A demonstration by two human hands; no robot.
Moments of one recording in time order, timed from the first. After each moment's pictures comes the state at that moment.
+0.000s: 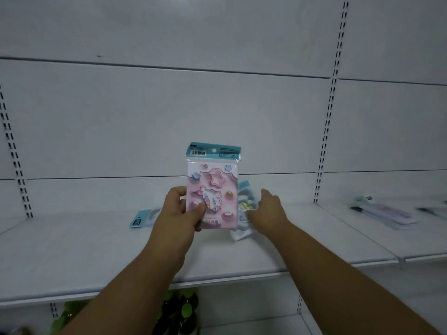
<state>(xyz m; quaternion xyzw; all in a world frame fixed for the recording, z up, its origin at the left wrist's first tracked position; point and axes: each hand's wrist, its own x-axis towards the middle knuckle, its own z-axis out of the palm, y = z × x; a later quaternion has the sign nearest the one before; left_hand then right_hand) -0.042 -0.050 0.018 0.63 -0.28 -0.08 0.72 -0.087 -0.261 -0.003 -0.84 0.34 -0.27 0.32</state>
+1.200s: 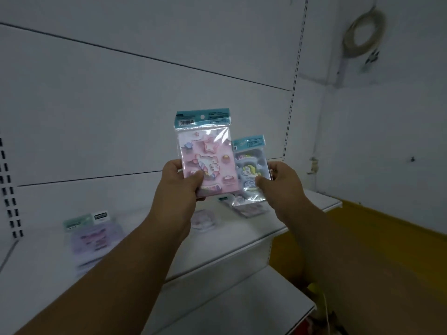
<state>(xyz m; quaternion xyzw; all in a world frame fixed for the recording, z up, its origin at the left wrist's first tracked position) -0.417 -0.636 0.056 0.50 -0.37 -0.23 0.75 -0.571 -0.761 0.053 -0.67 0.41 -0.53 0.33</state>
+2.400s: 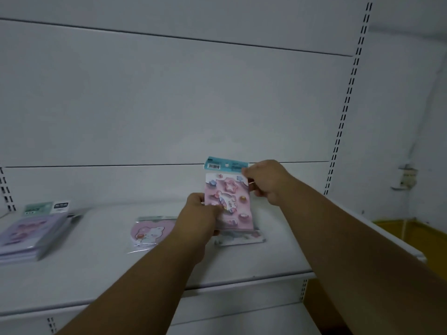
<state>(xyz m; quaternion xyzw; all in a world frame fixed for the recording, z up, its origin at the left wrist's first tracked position) -0.495 -0.841 -0.002 0.70 -0.19 -0.19 0.67 -0.538 -1.003 0.052 -0.74 0.34 -0.25 0.52</state>
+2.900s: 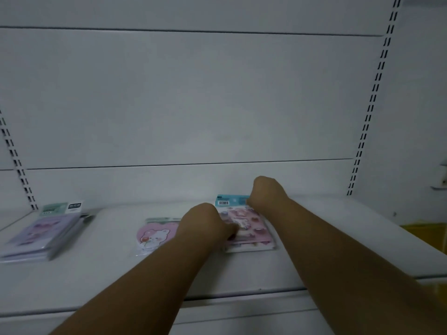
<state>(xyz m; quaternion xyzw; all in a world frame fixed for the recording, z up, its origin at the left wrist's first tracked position) -0.479 -0.865 -0.007 0.95 -0.25 -0.02 0.21 -0.500 -1.022 0.006 -0.92 0.34 -0.14 0.11</state>
